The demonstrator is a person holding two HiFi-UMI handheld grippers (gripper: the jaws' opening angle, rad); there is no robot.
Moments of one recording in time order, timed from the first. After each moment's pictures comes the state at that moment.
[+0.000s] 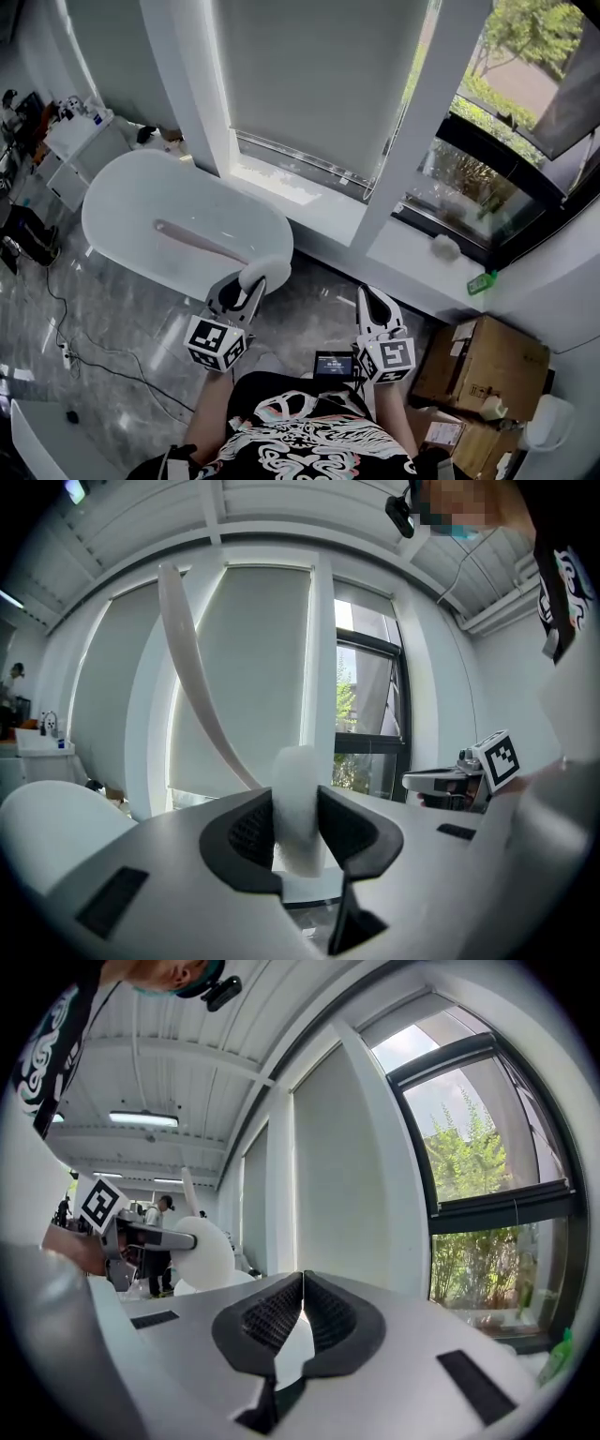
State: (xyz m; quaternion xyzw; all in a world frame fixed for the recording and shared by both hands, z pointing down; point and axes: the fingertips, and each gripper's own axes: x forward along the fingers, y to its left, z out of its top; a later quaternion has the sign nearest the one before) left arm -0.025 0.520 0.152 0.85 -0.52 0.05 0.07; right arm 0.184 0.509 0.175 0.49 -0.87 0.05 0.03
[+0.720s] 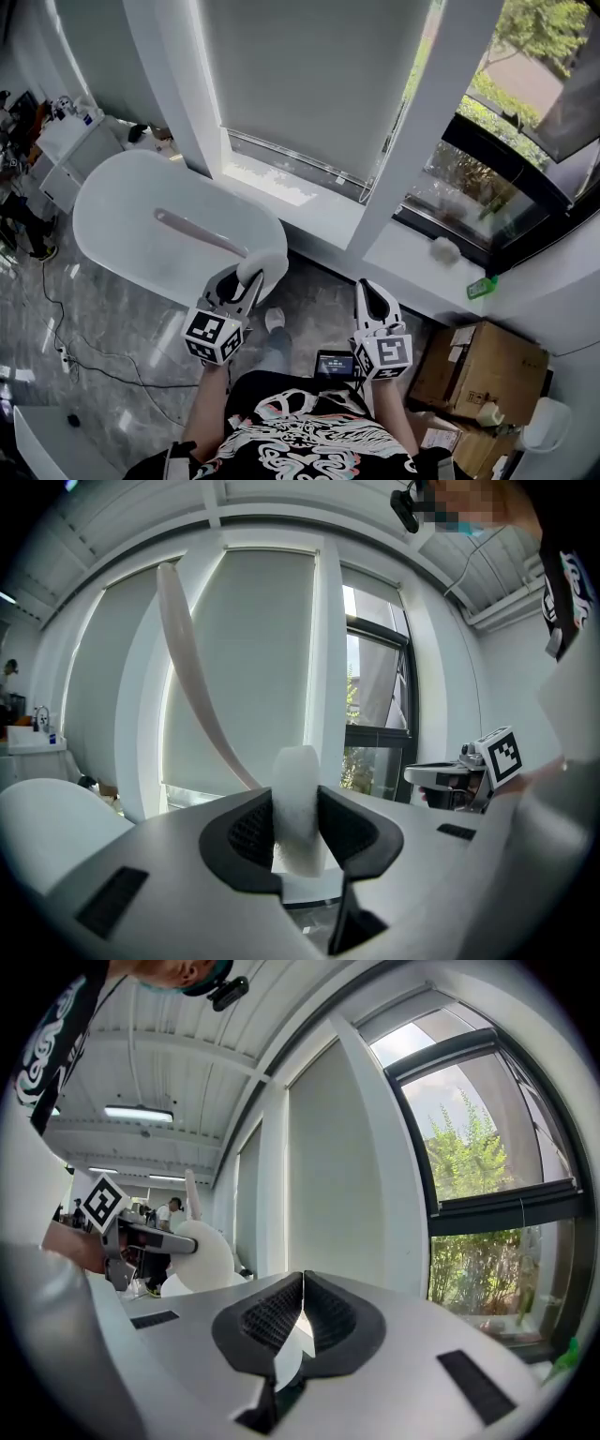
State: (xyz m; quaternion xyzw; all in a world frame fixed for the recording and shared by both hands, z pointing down) left arm -0.016 0.445 0.173 0.85 -0.51 0.07 0.08; right arm 0.193 0.440 0.187 0.50 -0.86 0.04 0.04
